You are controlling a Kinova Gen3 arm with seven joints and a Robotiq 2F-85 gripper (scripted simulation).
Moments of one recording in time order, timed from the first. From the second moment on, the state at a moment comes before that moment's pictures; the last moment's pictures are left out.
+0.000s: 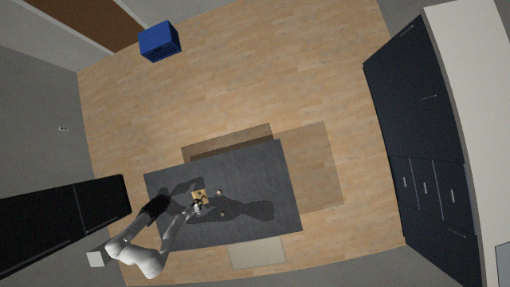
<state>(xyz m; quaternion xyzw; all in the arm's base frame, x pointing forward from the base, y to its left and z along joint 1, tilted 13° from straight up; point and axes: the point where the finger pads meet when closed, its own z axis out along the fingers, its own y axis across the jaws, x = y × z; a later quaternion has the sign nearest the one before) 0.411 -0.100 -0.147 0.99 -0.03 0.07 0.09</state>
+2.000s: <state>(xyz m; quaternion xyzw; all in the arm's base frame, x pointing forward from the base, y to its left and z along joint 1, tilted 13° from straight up) 0.400 -0.083 -0.060 0.99 -0.03 0.07 0.09</state>
